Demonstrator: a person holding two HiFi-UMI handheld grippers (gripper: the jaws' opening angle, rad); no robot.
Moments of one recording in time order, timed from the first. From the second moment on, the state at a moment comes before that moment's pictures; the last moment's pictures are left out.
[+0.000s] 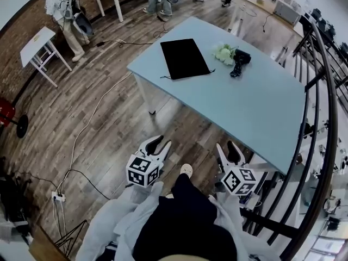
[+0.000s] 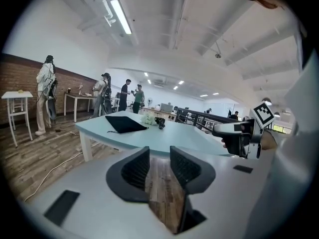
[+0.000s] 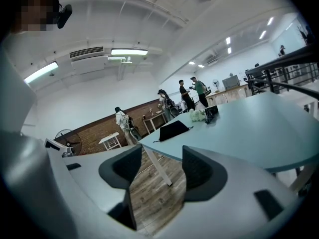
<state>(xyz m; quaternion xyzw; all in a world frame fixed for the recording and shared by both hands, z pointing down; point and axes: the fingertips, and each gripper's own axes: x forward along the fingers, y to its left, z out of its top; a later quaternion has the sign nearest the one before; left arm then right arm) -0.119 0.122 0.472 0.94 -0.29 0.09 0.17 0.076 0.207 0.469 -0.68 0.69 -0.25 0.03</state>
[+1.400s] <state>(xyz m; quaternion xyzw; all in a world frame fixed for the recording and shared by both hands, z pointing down) -0.024 0.022 0.477 0.93 -0.33 0.09 0.16 0.182 0.090 0.475 -0.67 0.70 -0.25 0.03</state>
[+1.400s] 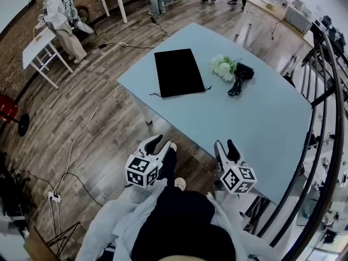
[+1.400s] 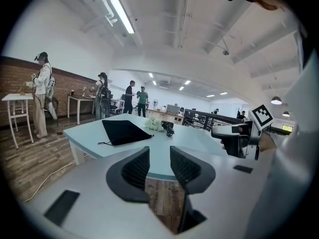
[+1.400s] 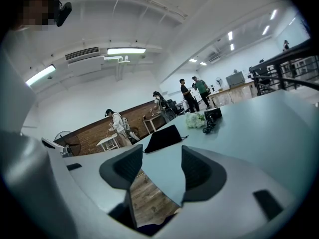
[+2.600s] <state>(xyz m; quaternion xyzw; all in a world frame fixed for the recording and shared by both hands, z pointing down) 0.083 -0.188 0.462 0.95 -0.24 0.11 0.15 0.291 -0.071 0.467 -0.75 0.61 -0.25 0.02</state>
